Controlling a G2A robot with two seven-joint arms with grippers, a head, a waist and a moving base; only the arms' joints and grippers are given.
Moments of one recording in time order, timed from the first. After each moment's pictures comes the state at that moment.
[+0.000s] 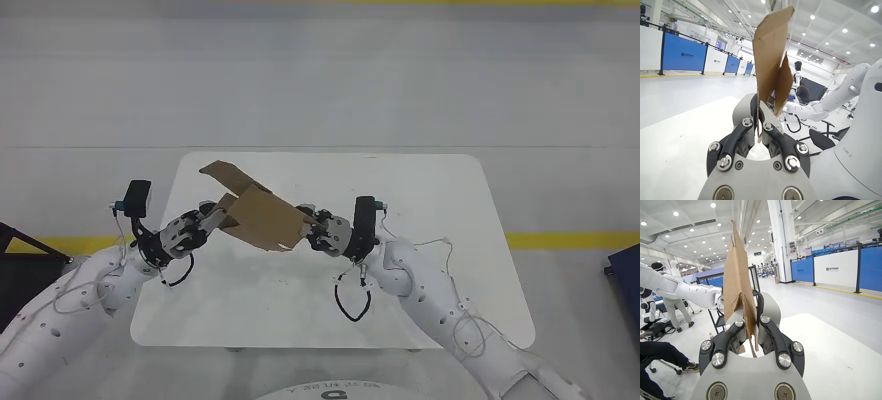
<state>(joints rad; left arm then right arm) 1.21 -0.61 -0.76 -1.49 0.53 -1.01 0.56 -1.32 -1.21 0.92 -1.46 -1.01 -0.78 -0.45</state>
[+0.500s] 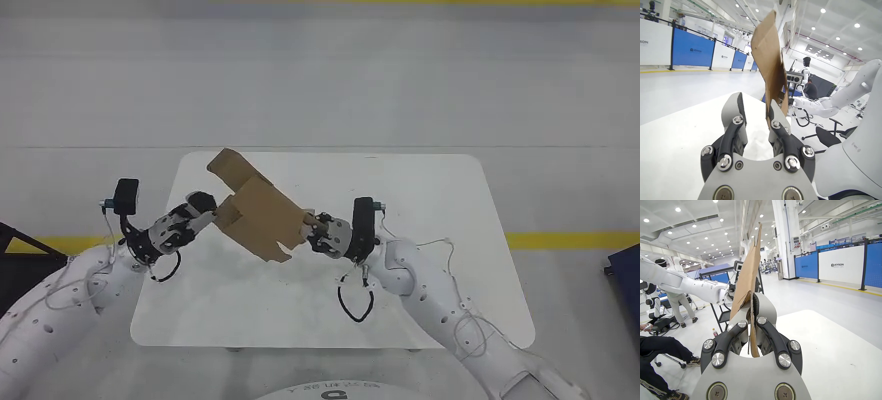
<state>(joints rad) 1.20 -0.58 -0.78 -1.38 0.58 -1.01 0.62 -1.33 -1.21 0.94 -1.45 -1.00 -0.81 -0.39</state>
